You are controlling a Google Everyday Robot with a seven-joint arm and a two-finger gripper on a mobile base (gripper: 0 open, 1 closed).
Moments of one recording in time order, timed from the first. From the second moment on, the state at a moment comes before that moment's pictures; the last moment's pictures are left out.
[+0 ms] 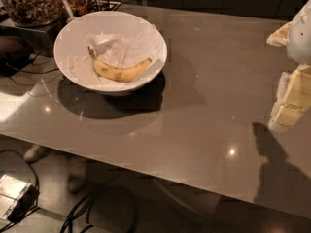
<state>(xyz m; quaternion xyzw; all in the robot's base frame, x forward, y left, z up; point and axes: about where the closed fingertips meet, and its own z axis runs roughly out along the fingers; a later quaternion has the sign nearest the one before) 0.438 -0.216 0.977 -0.60 0.78 -0.04 0.16</state>
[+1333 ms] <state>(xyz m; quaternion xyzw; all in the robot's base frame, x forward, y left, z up) 0.463 -0.128 0.999 -0.65 0.74 -0.09 0.11</state>
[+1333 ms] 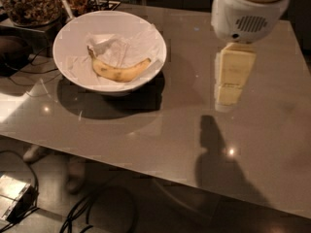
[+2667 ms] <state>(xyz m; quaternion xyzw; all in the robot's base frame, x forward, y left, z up) 0.540 -0.028 1.011 -0.72 0.67 -0.07 0.16</state>
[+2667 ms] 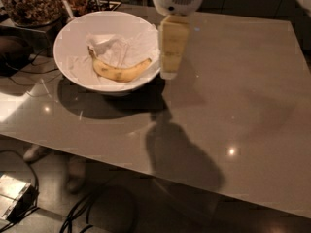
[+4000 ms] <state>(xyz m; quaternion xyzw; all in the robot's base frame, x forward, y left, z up) 0.630 0.071 0.952 -0.74 0.66 0.00 0.12</state>
